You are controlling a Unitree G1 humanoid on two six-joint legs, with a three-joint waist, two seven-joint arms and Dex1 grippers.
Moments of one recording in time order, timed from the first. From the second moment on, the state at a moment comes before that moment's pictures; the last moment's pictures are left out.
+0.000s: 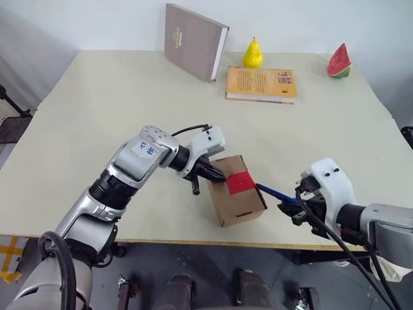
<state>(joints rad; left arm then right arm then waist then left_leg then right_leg) -0.98 0.50 -0.46 0.02 -0.27 1.01 -1.04 0.00 -1.53 -0.13 -0.82 1.97 0.73 -0.44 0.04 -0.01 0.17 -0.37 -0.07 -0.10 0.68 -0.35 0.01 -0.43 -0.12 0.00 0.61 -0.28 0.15</state>
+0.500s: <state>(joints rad) -0.98 0.50 -0.46 0.02 -0.27 1.00 -1.04 0.08 -1.55 -0.28 -0.83 1.97 0.66 -0.41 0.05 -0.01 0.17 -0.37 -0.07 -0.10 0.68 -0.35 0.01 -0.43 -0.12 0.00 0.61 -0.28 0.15</state>
